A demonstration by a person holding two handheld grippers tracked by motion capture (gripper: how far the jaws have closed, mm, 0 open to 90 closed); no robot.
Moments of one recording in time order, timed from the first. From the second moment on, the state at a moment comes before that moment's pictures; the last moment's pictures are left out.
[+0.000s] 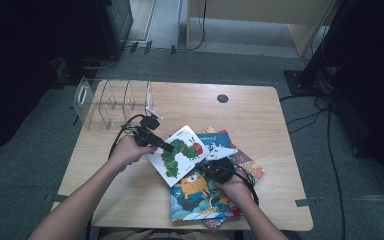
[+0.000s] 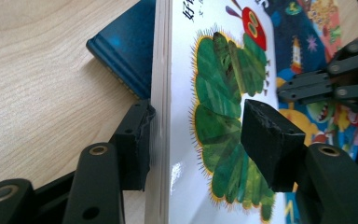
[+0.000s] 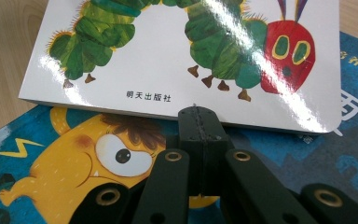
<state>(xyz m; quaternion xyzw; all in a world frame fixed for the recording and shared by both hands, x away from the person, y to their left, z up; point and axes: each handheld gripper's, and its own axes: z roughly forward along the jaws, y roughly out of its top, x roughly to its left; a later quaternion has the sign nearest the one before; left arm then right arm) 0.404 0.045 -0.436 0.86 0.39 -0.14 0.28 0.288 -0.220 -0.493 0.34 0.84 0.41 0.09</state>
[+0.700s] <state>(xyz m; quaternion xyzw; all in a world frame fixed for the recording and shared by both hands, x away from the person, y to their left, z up) 0.399 0.032 -0.402 0.86 0.39 -0.20 0.26 0.290 -0.220 -0.494 0.34 0.84 0.42 0.09</state>
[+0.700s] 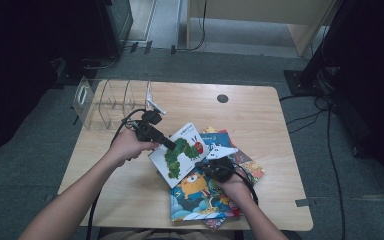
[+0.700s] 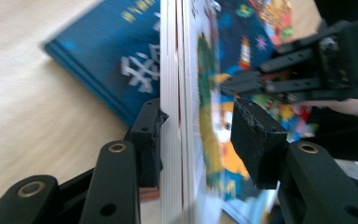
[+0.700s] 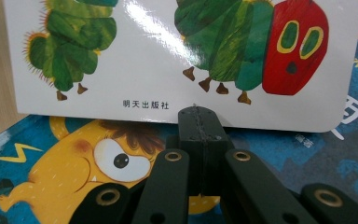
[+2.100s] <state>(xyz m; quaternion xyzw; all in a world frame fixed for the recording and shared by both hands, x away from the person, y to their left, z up) 0.395 0.004 -0.401 0.87 0.40 -0.18 0.23 0.293 -0.210 -0.493 0.33 0.84 0.41 0.11</state>
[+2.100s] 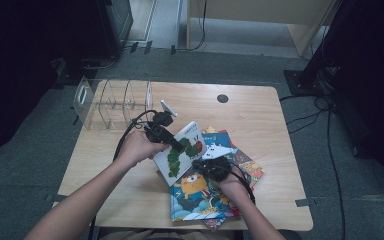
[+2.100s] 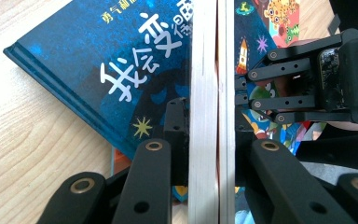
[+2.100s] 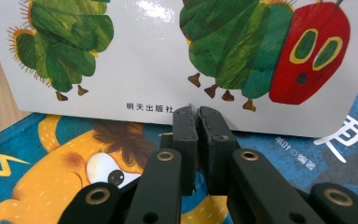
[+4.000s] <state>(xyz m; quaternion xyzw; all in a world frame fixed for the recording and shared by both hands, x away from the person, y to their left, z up) 0.406 0.074 -0.365 0.84 0.46 -0.12 0.25 0.302 -0.212 -0.495 0.30 0.86 0.39 0.12</state>
